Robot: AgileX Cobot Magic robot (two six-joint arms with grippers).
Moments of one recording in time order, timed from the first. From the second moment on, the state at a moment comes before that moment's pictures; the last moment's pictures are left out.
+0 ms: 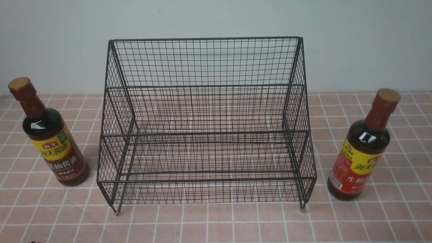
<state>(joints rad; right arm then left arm) 0.00 -0.01 0.02 -0.11 0.38 0.13 -0.12 -0.01 0.02 -0.06 0.38 0.15</state>
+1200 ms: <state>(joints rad) 0.00 -0.01 0.03 -0.11 0.02 0.14 -0.12 -0.01 0.02 -0.06 0.38 0.15</state>
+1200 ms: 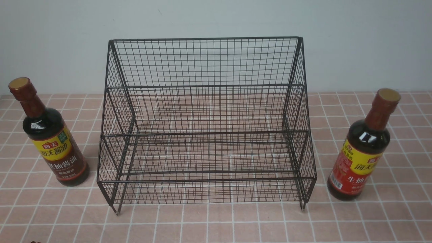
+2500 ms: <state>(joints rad) 0.00 0.23 -0.24 -0.19 -0.05 0.53 -0.12 -0.01 0.02 -0.06 0.38 0.15</state>
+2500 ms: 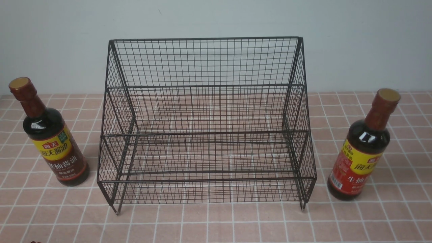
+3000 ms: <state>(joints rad) 0.10 0.79 -0.51 -0.35 -0.01 0.55 -0.12 -0.01 0.02 -0.06 0.38 0.15</state>
